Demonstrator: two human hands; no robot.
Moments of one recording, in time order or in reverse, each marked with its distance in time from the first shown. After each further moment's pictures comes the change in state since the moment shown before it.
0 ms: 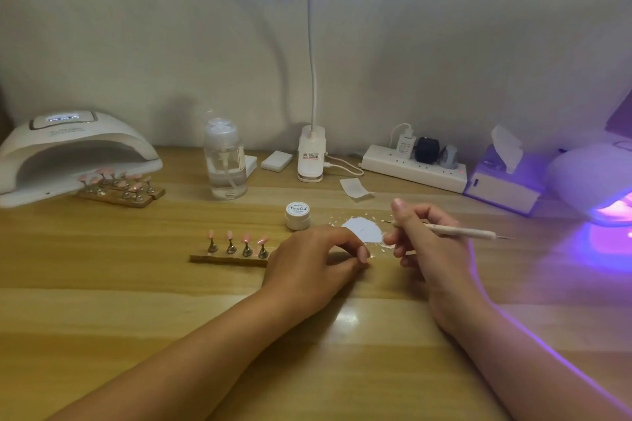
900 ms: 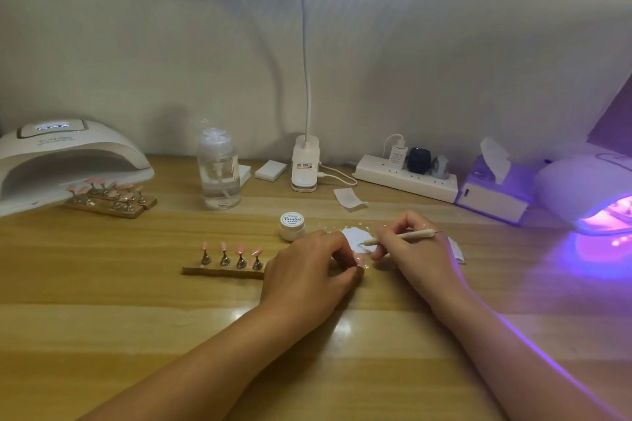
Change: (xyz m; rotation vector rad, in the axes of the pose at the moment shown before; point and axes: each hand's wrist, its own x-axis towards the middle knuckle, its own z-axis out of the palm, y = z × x) left_hand 0.000 0.007 0.002 0.147 0.068 -0.037; right_hand 0.023 0.012 -0.004 -0.457 -0.080 -0.003
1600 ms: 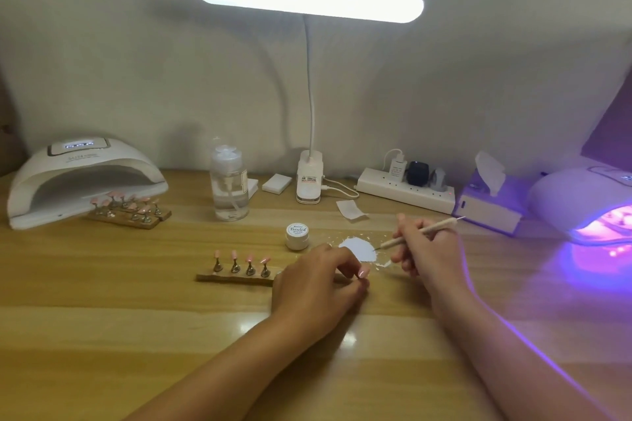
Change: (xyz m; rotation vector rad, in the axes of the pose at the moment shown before) left_hand -0.007 0.007 0.000 -0.037 -0.010 -0.037; right_hand -0.003 -0.013 -0.013 0.250 0.132 0.023
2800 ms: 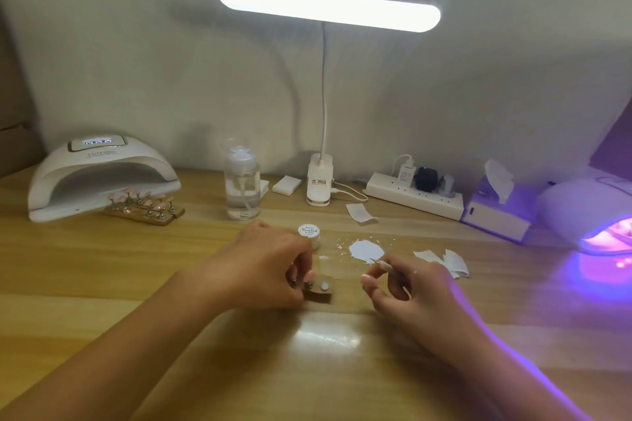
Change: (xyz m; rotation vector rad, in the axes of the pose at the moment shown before) left_hand 0.009 -0.042 -0.086 0.426 -0.287 0.317; right_hand -0.050 -0.006 -0.003 -0.567 -0.352 -0.512
